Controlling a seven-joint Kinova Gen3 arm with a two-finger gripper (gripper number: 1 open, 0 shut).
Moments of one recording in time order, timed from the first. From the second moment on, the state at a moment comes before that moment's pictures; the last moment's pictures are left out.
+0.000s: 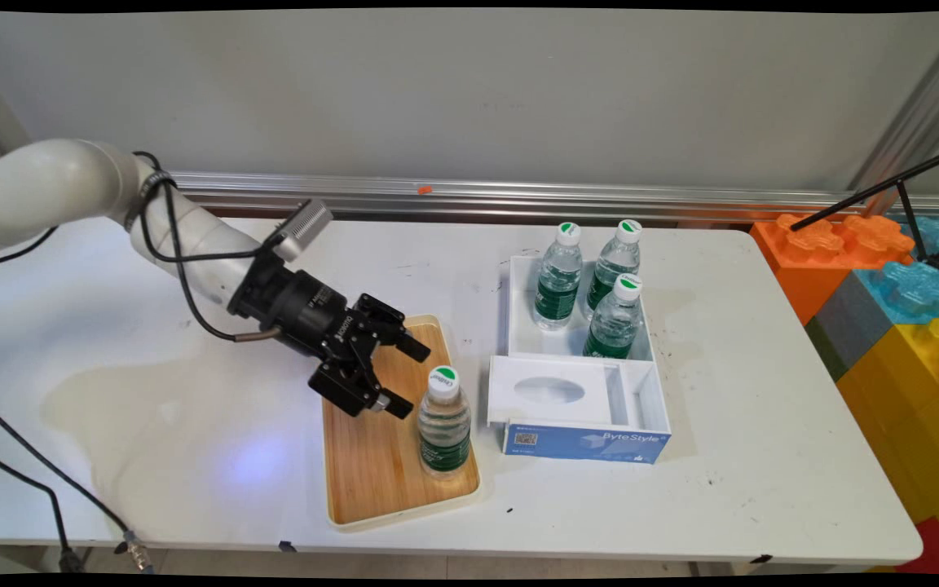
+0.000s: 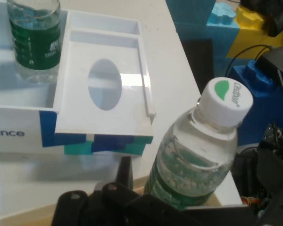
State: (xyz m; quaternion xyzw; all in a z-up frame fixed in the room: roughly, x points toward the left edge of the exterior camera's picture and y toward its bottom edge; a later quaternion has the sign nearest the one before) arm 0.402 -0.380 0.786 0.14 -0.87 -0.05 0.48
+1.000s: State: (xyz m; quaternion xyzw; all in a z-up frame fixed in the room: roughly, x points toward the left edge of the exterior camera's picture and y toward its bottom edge) arm 0.438 -0.415 0.799 0.18 -0.87 -0.01 0.45
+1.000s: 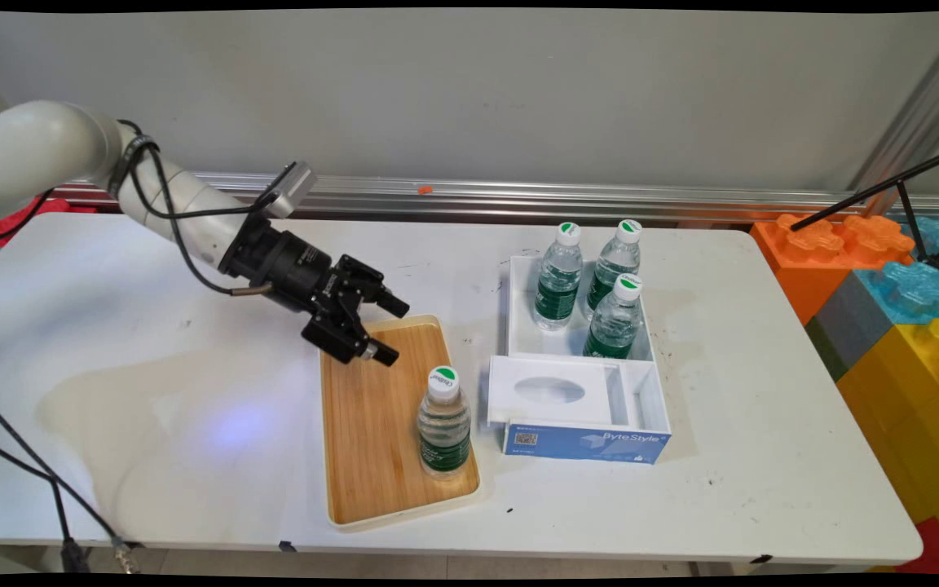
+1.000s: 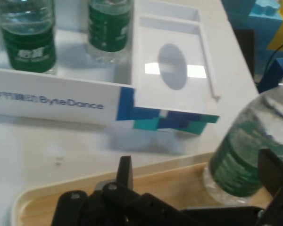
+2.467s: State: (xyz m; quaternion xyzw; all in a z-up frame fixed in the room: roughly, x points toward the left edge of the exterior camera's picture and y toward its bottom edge) arm 0.415 -0.520 0.780 0.22 -0.86 0.07 0.46
